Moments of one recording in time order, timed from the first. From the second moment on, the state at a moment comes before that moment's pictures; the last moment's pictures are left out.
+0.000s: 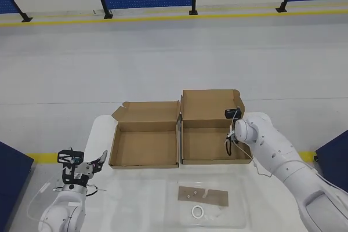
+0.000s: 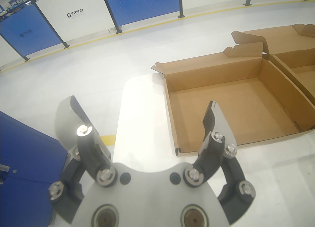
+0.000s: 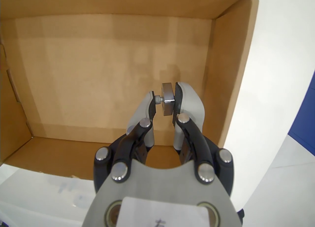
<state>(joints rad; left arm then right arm) 1.73 -1.15 -1.60 -1.80 1.33 0.00 0.00 -0.60 -1.13 0.67 -0.92 -0.69 0.36 1.00</state>
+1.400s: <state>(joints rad) 1.73 -1.15 -1.60 -1.80 1.33 0.00 0.00 -0.49 -1.27 0.65 -0.67 -0.70 0.29 0.97</state>
